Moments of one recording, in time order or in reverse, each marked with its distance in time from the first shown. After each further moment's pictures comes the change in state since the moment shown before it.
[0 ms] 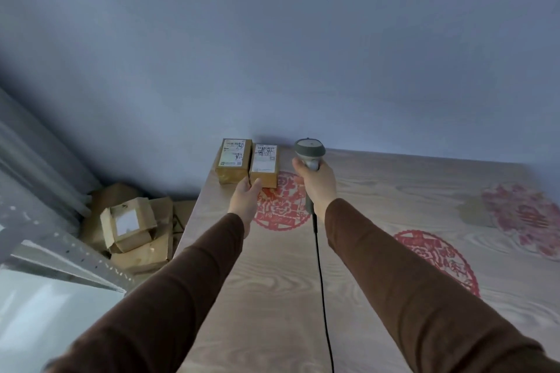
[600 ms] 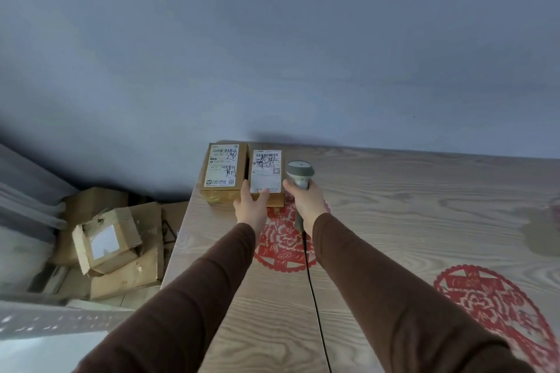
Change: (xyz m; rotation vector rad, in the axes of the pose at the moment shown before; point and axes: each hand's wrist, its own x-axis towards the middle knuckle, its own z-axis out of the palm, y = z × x) left_hand 0.177 -0.030 0.032 0.255 0.106 -0.132; right_hand 0.165 0.113 0.076 0.088 0.007 0.328
